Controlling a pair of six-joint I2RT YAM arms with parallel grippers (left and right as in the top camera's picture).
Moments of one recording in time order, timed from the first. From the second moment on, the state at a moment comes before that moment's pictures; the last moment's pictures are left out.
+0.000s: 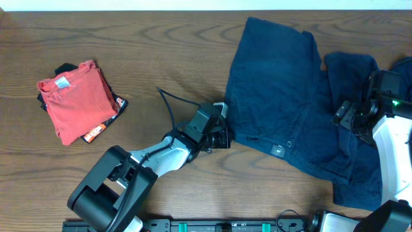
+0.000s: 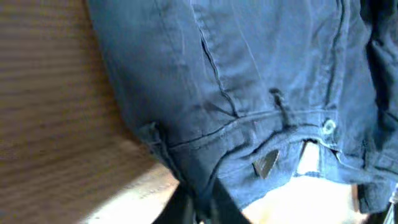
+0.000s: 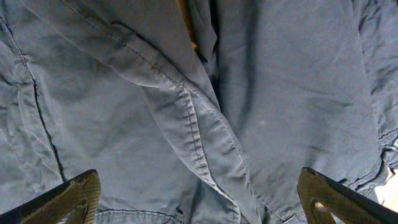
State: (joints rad) left arm -0.65 1.72 0.70 0.17 0.36 -0.70; right arm -0.28 1.43 1.07 -0.97 0.22 0.38
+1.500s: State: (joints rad) left arm -0.19 1.44 0.64 -0.77 0.49 -0.53; right arm 0.23 1.73 1.09 -0.26 -0.29 0.13
